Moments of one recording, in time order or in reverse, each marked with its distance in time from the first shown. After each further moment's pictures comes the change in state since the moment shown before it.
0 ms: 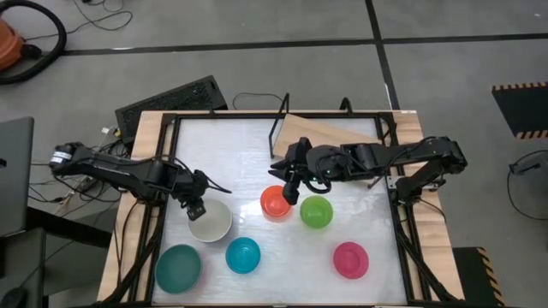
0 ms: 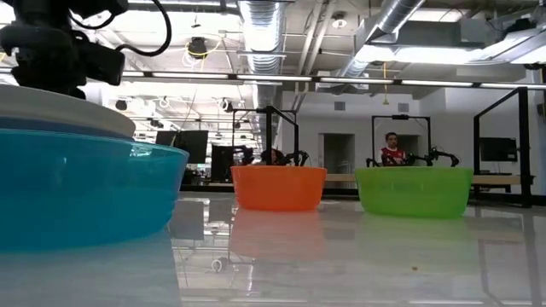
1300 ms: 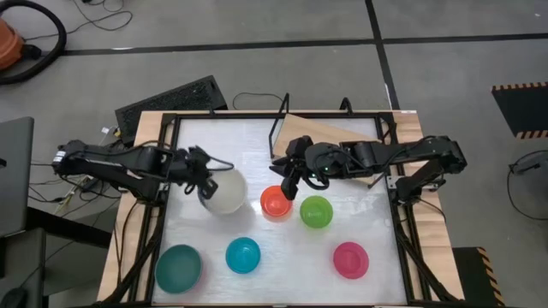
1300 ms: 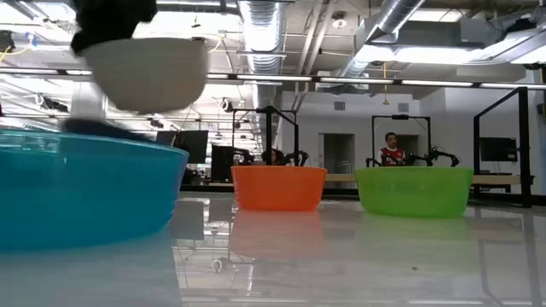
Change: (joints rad) left arm 0.014 0.067 0.380 -0.123 -0.404 -0.153; right arm -0.028 0.001 0.000 -0.025 0.024 0.083
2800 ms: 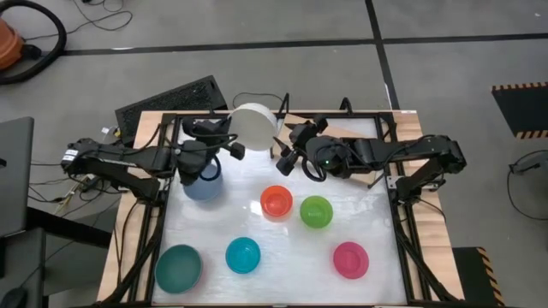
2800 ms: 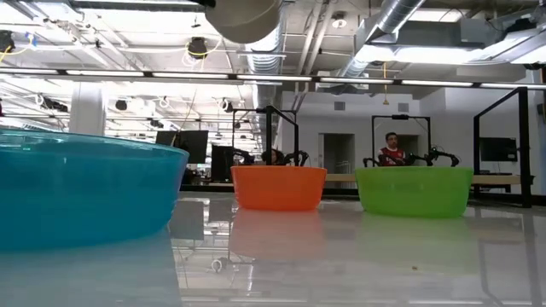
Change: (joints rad) left arm 0.006 0.168 0.096 0.944 -0.809 0.732; right arm -0.031 0.002 0.000 0.090 0.446 -0.320
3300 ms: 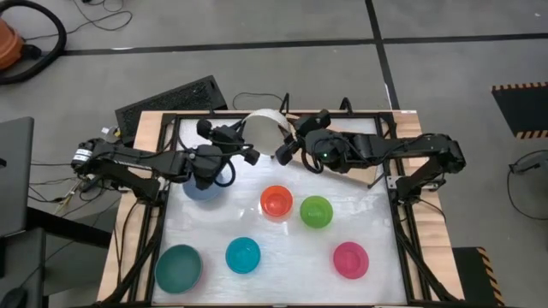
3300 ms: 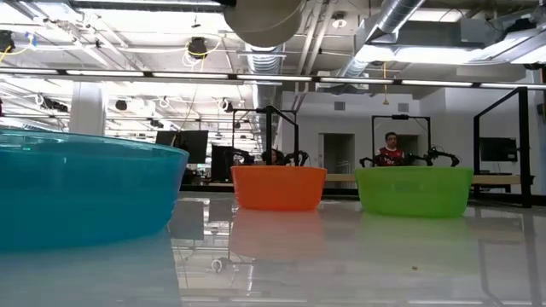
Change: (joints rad) left arm -0.008 0.130 0.050 0.137 0.000 0.167; right arm -0.039 0.000 0.000 -0.002 0.044 0.143
